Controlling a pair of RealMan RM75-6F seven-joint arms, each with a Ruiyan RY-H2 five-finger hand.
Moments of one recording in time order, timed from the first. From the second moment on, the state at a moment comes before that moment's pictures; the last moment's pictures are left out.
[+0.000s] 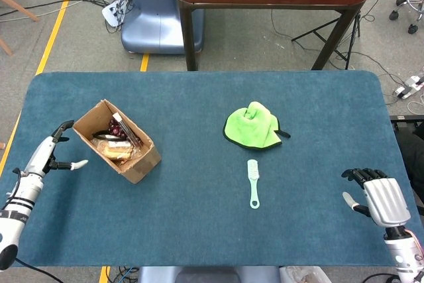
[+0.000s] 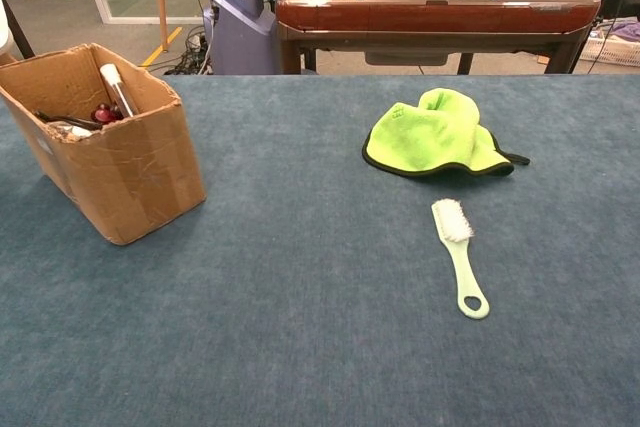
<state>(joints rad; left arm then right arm) -0.43 -1.20 -0.24 -1.32 1.32 0.89 -0.75 0.11 -1.15 0.02 -1.54 -1.61 1.50 0.01</state>
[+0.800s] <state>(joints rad) -0.40 -1.15 -0.14 -1.44 1.45 1.02 -0.79 0.11 -1.16 0.02 -1.54 -1.61 1.50 0.00</state>
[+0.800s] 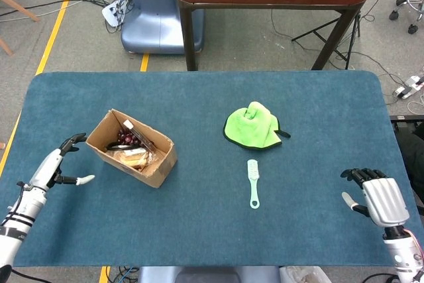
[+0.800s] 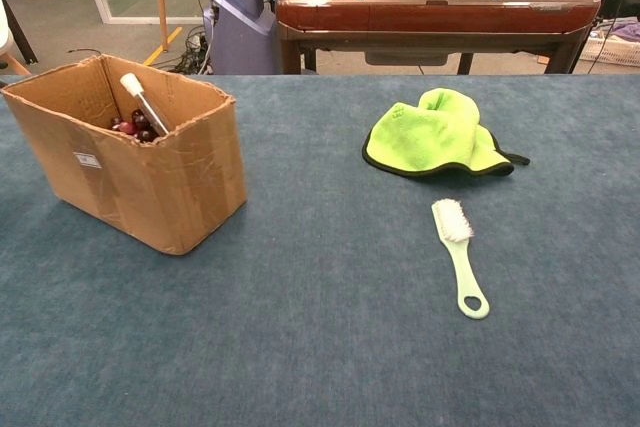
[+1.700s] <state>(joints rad) -0.48 -1.12 -0.07 -1.69 1.52 1.00 -0.59 0.11 -1.16 0.02 -1.54 -1.62 1.50 0.00</state>
